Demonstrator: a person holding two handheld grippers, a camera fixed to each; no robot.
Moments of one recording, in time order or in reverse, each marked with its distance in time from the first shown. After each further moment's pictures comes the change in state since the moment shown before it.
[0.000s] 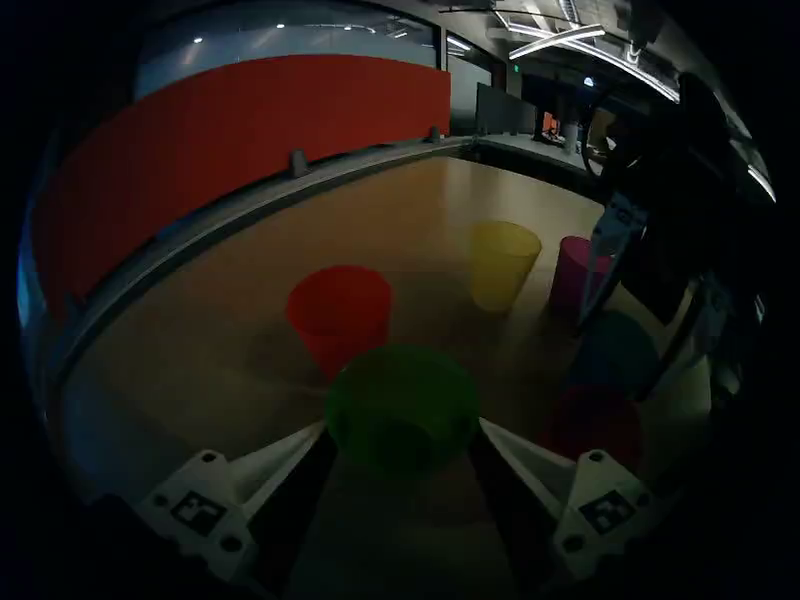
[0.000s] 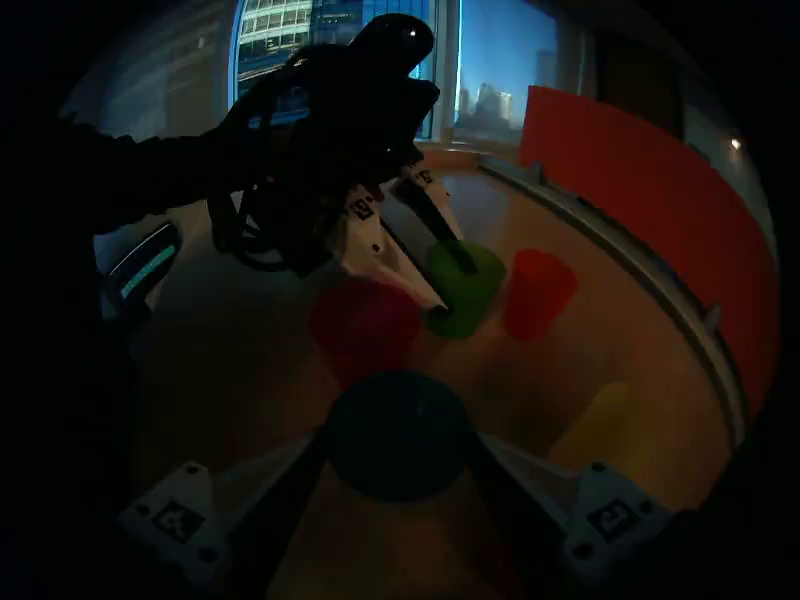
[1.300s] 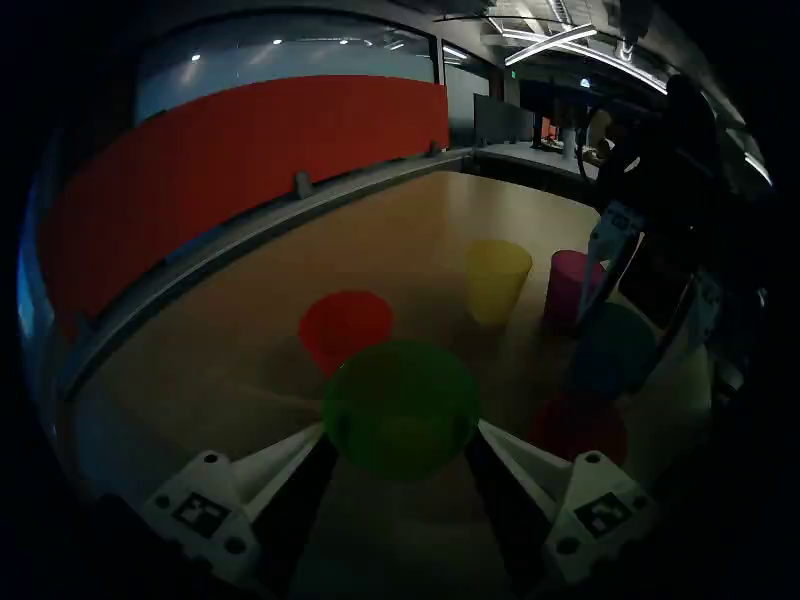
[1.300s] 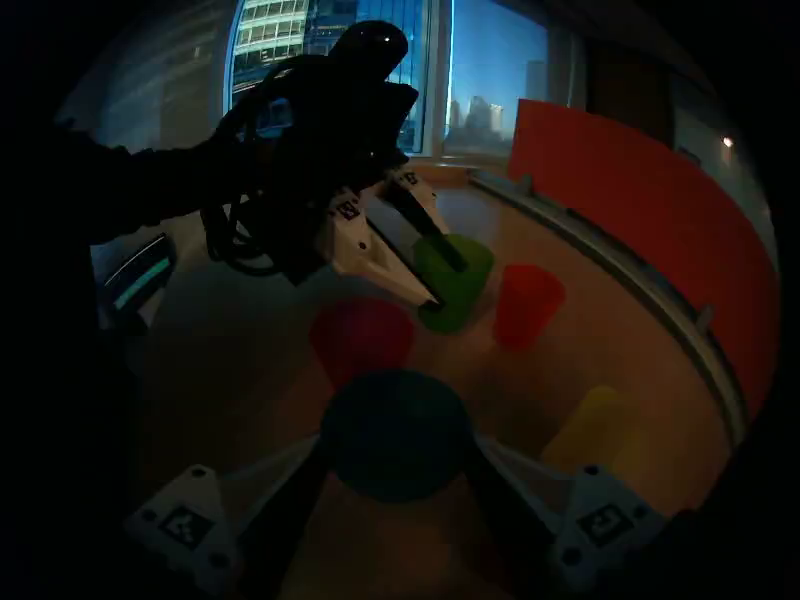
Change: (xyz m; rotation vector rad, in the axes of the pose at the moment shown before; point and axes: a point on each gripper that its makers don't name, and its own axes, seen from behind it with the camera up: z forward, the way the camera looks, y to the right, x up) left arm 0.017 0.002 -0.023 0.030 0.051 0.032; right arm 0.010 0.001 -0.010 -0.038 0.066 0.012
